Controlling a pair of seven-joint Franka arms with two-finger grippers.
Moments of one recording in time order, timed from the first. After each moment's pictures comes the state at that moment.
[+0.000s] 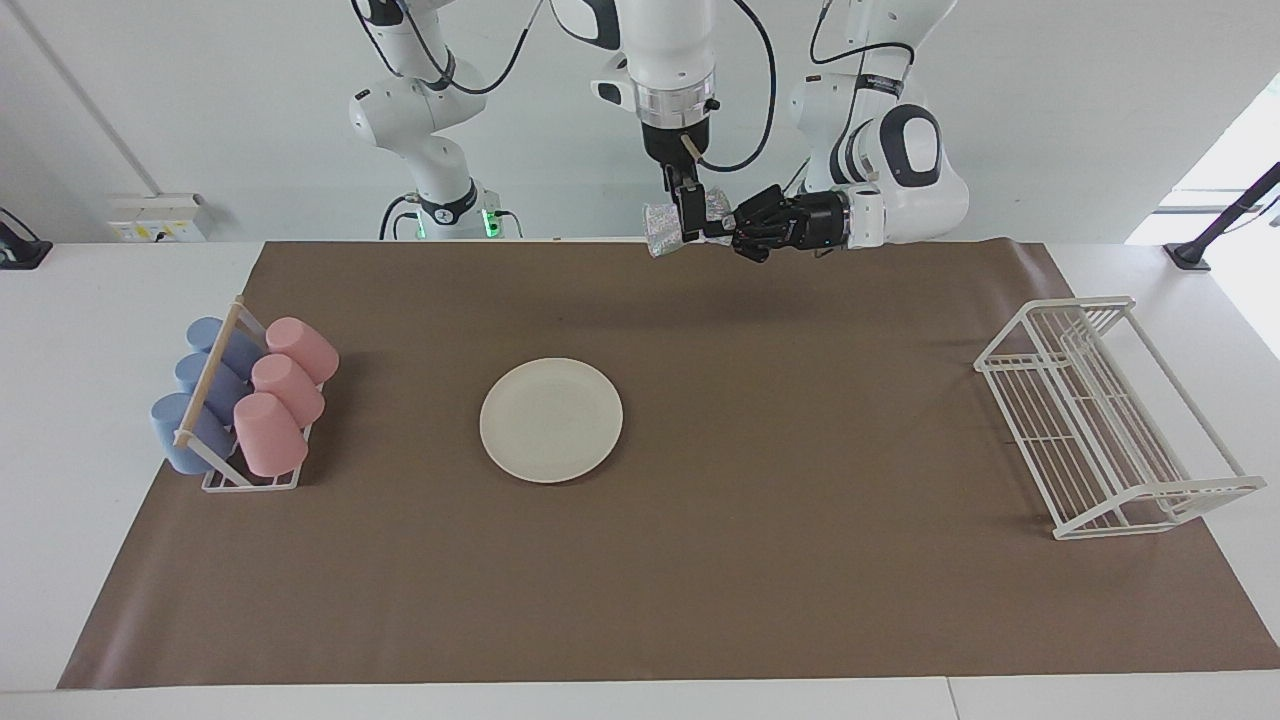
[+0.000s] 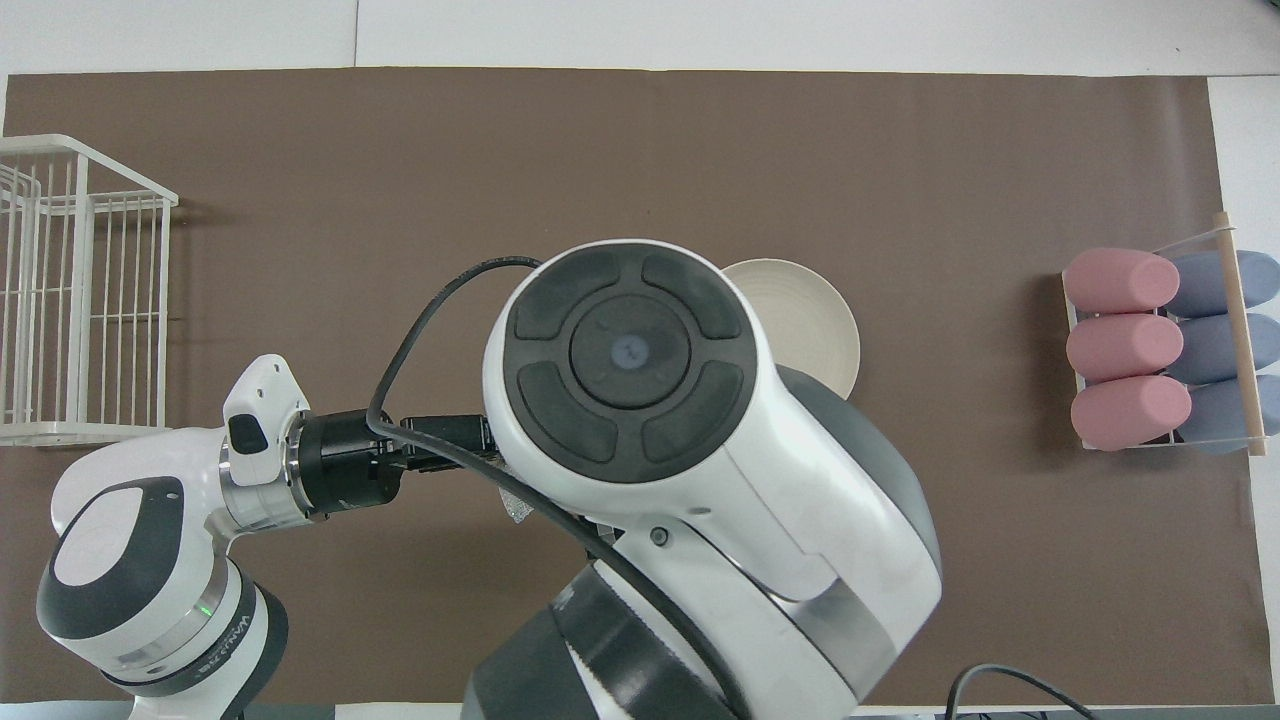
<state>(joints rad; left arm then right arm) -0.23 -0.27 -0.06 -2.47 -1.81 1.84 0.57 0.57 0.24 0.18 -1.29 0.11 1.55 2.15</state>
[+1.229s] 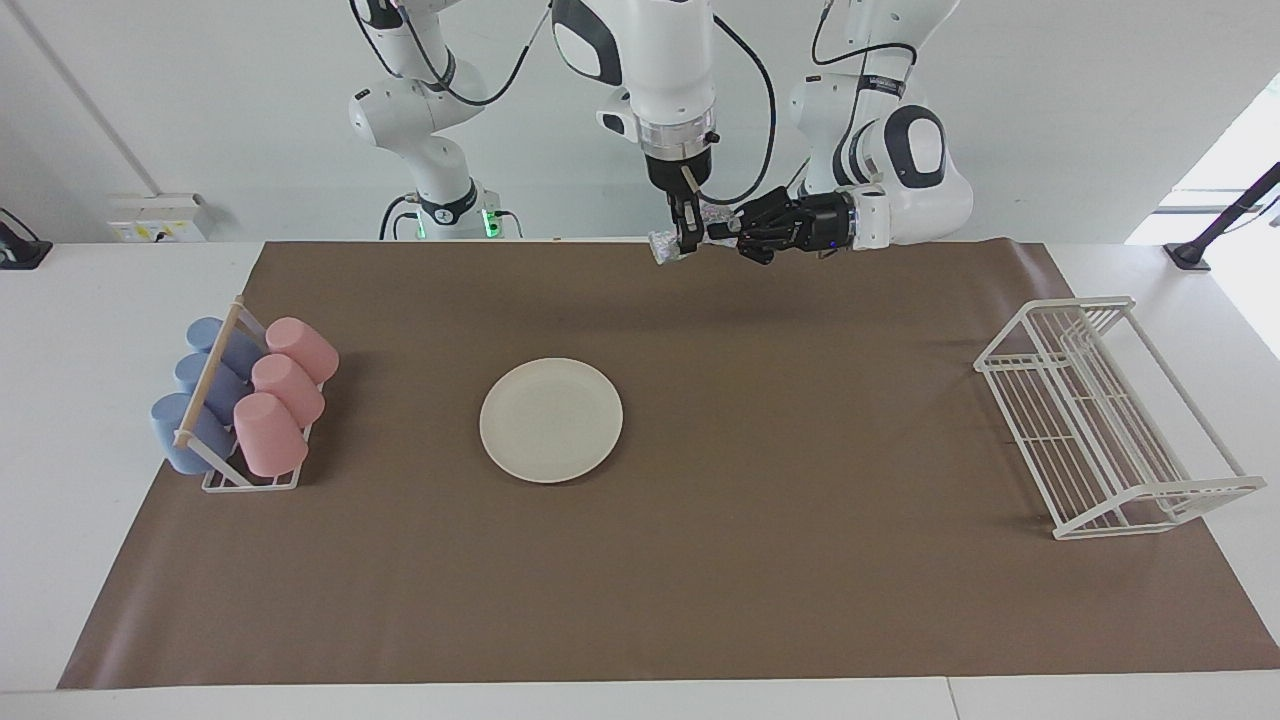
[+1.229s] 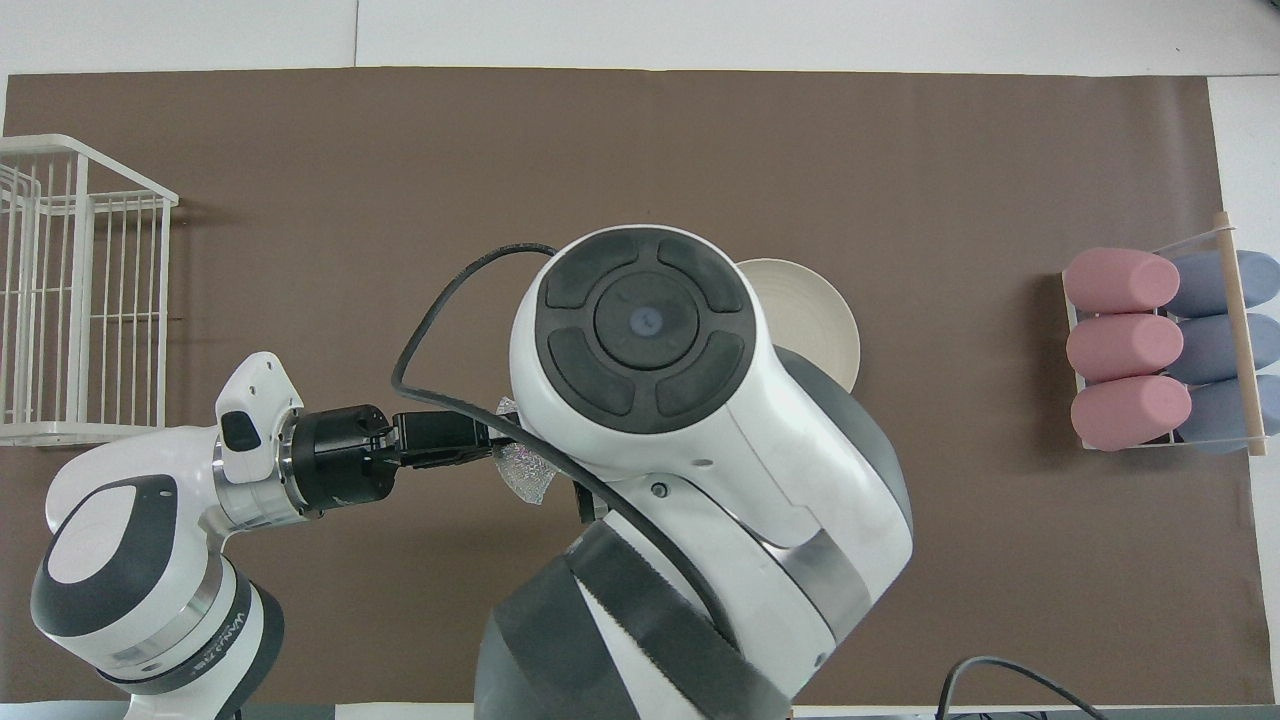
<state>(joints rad) -0.23 -0.27 -0.05 -2.47 -1.81 1.84 0.57 0.55 0.25 0.17 -1.35 0.12 1.63 2.17</state>
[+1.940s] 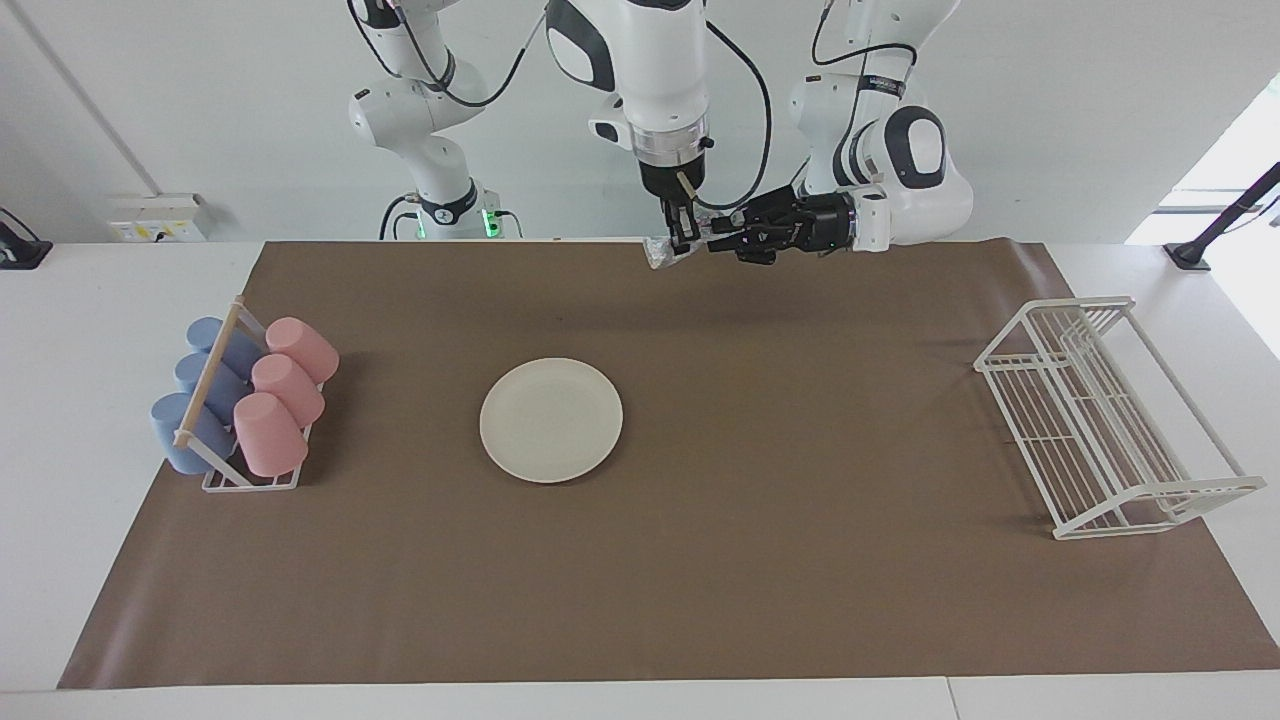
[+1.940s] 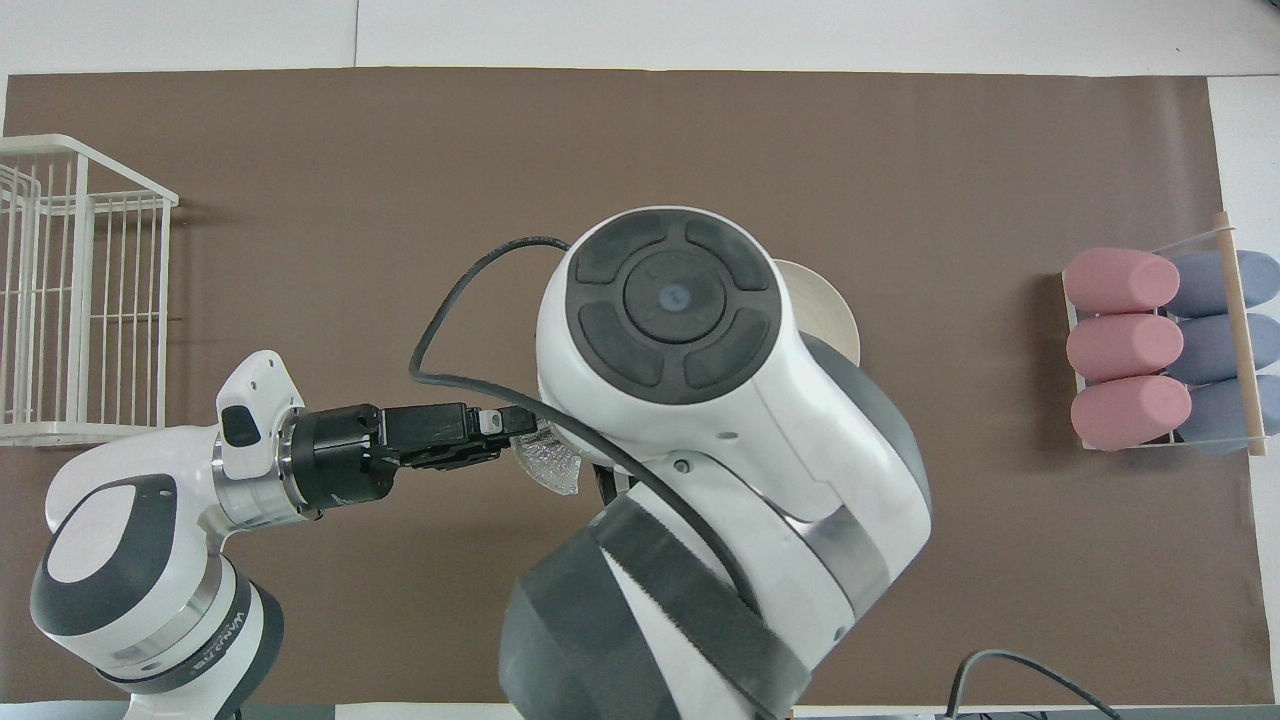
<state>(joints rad) -0.23 -0.27 -0.05 -2.47 -1.81 1.84 0.51 0.51 0.24 0.17 -1.37 0.12 1.64 2.03</state>
